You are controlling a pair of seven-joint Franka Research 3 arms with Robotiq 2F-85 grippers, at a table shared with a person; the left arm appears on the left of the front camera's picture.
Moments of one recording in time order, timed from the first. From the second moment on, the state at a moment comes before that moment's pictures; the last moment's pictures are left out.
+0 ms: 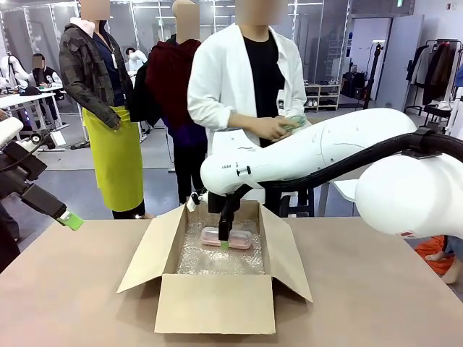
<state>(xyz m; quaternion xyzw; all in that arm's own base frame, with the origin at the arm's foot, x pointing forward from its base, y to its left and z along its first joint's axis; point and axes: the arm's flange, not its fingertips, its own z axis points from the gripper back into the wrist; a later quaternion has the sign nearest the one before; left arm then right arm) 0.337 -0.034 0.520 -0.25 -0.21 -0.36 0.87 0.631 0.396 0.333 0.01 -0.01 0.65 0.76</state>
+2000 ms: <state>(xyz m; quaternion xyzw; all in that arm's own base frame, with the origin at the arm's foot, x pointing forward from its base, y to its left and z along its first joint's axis) 0.338 -0.034 0.520 -0.25 -0.21 -0.36 0.87 0.583 0.372 0.484 0.02 -0.03 0.64 0.77</state>
